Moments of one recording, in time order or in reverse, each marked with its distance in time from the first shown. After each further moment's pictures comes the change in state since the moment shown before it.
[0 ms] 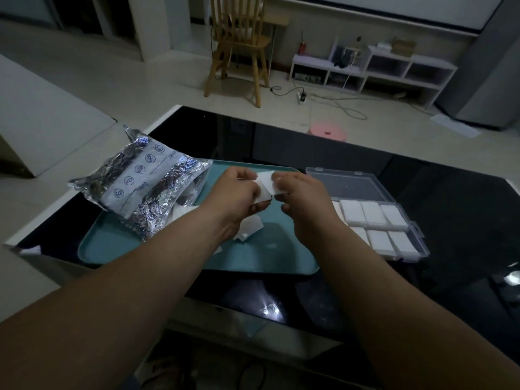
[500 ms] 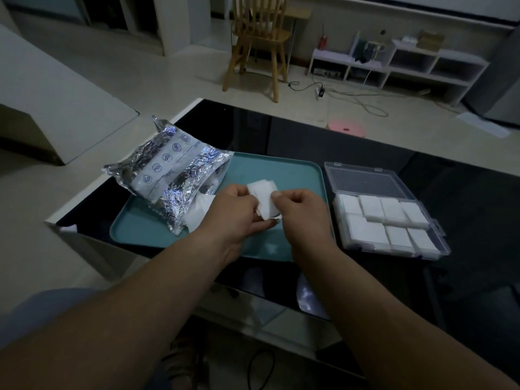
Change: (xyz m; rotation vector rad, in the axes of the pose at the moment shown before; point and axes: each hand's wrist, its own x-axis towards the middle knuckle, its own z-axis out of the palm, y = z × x) left_hand -0.050 -0.018 -0.029 -0.109 0.065 -0.035; right_hand -0.038 0.036 0.033 -0.154 0.146 -0.107
